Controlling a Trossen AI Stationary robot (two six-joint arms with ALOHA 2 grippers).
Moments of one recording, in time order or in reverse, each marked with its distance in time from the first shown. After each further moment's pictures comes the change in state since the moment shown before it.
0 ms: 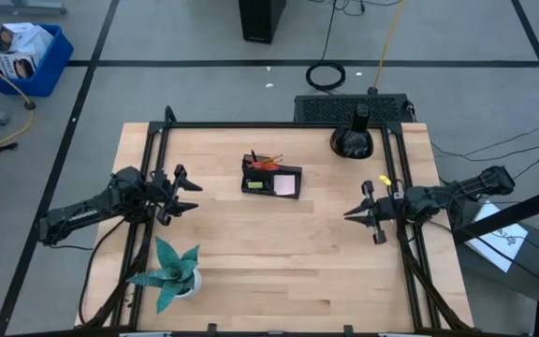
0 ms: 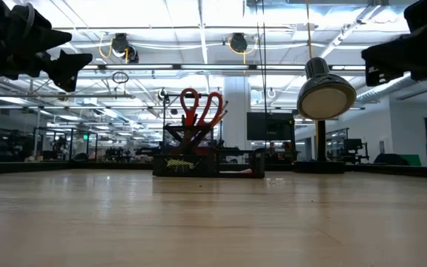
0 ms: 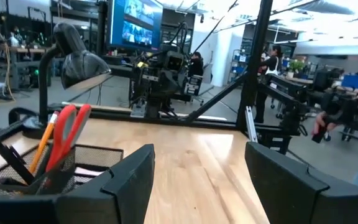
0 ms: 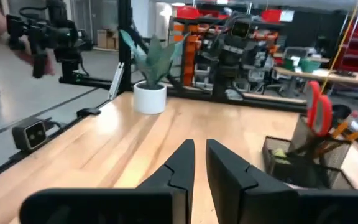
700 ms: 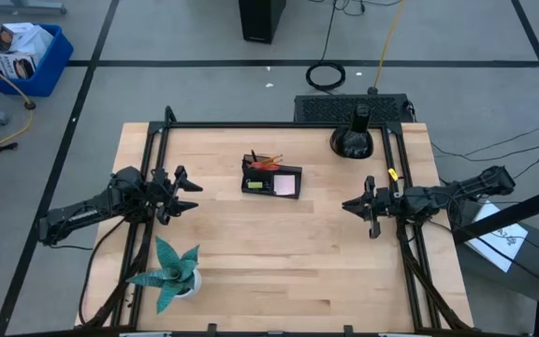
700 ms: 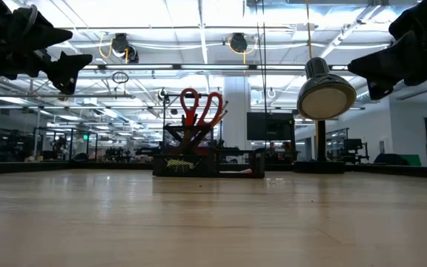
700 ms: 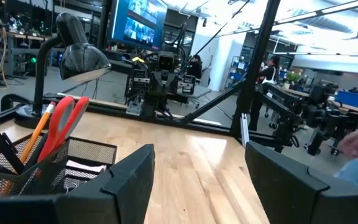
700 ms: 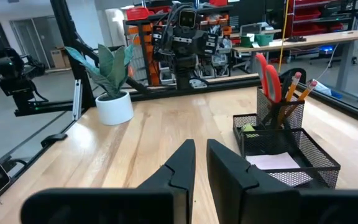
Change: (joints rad) left arm 0.000 0.000 0.000 0.006 -0.005 -0.100; right arm 0.000 0.002 0.000 -0.019 0.181 0.213
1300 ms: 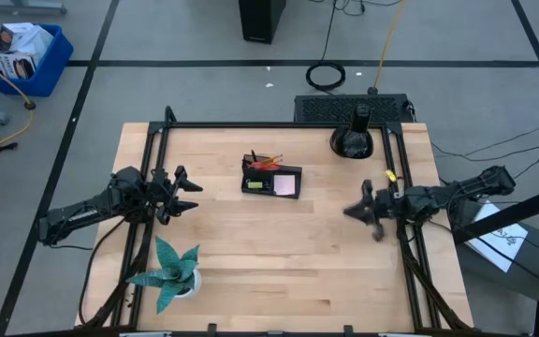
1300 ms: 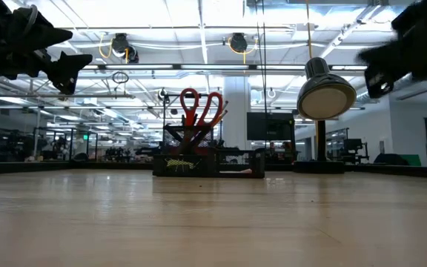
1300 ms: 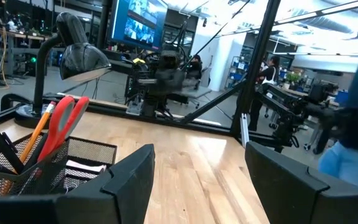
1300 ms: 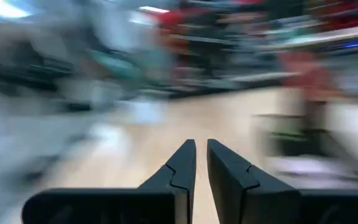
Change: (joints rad) left arm 0.000 0.000 0.000 0.000 0.000 -0.002; right arm 0.000 -0.001 0.000 0.020 -0.107 0.035
